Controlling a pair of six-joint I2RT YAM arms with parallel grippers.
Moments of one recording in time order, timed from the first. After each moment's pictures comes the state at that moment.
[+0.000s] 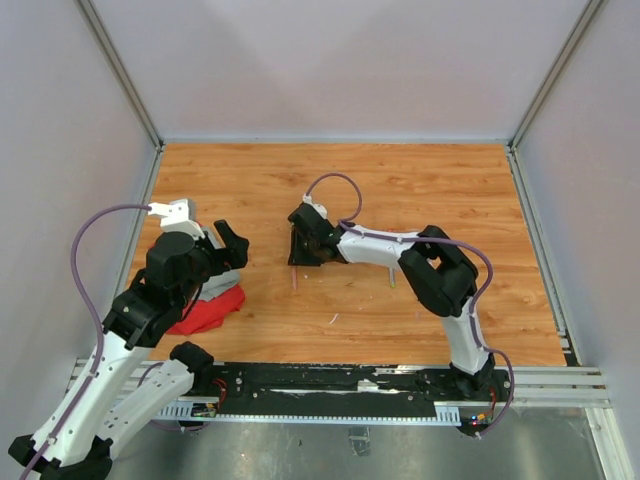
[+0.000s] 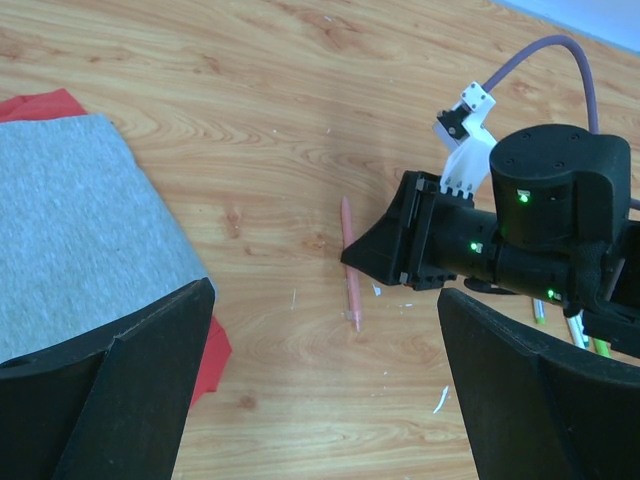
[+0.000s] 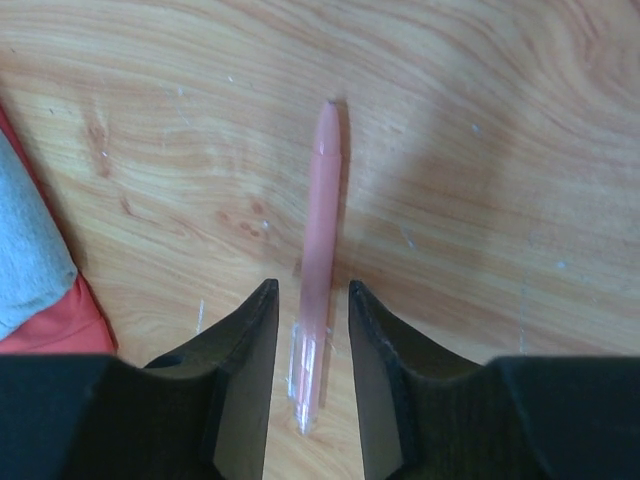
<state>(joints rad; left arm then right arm) -0.50 0.61 0.86 -0.65 -0.34 -0.53 0.88 2.09 1.44 -0.25 0.04 0.79</state>
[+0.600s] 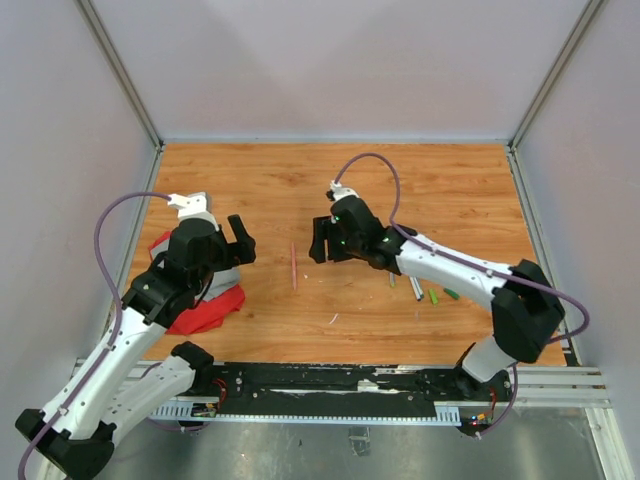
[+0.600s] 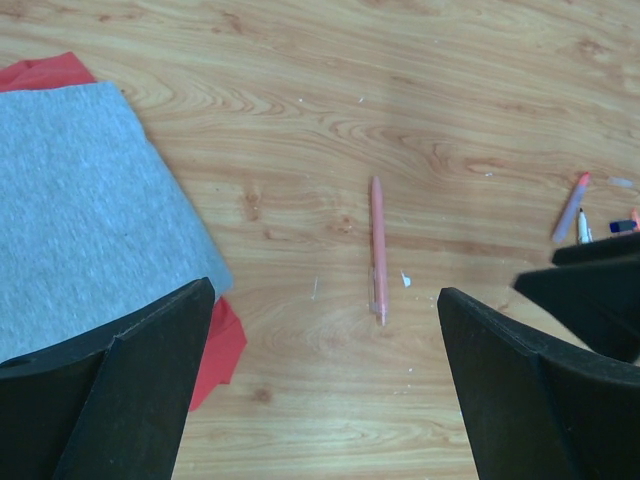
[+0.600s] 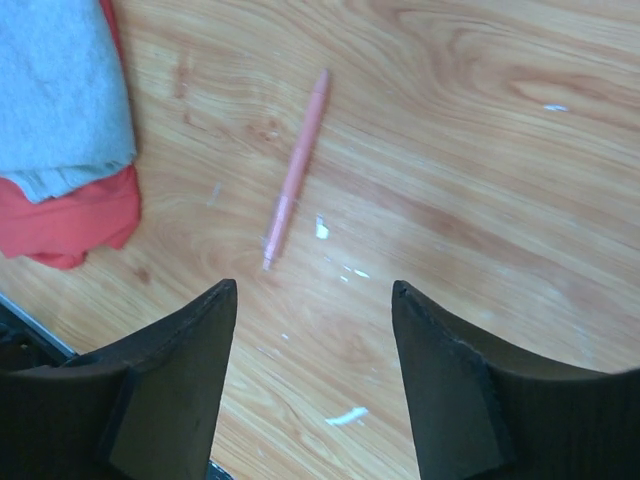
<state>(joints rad) -0.50 0.73 0.86 -0.65 -0.36 -0.53 0.86 1.61 1.16 -0.27 0.06 0.55</state>
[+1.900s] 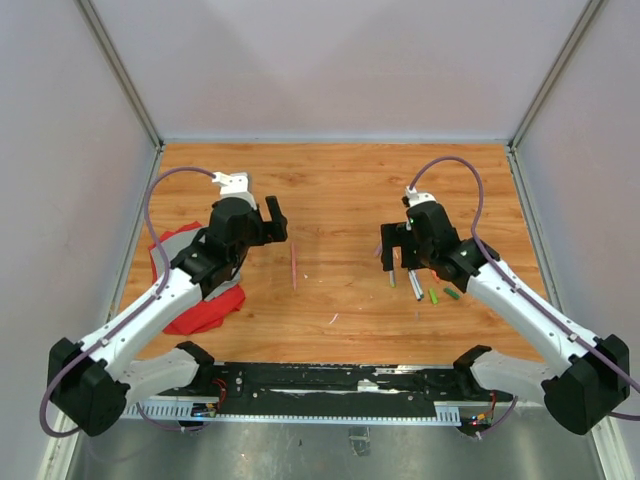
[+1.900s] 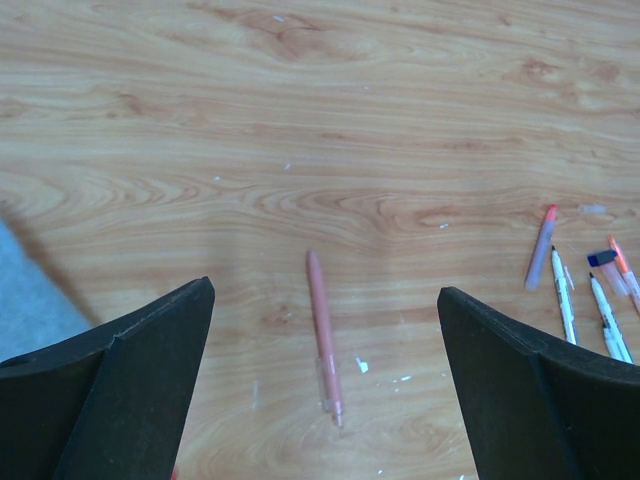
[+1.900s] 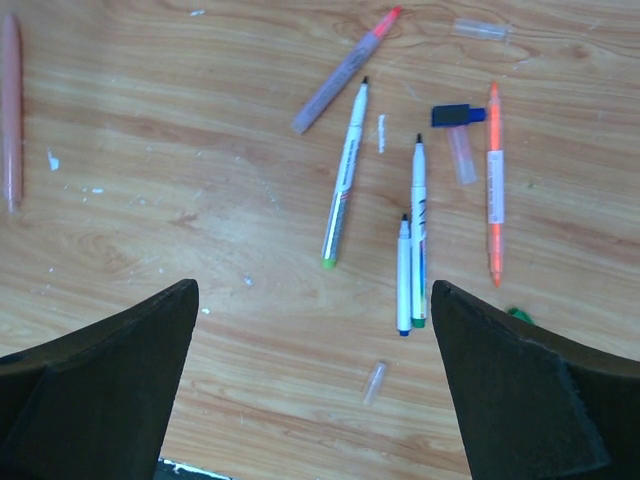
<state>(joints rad) -0.54 1.03 0.82 -0.23 -0.34 -0.45 0.60 1.10 0.91 -0.62 0.19 0.34</state>
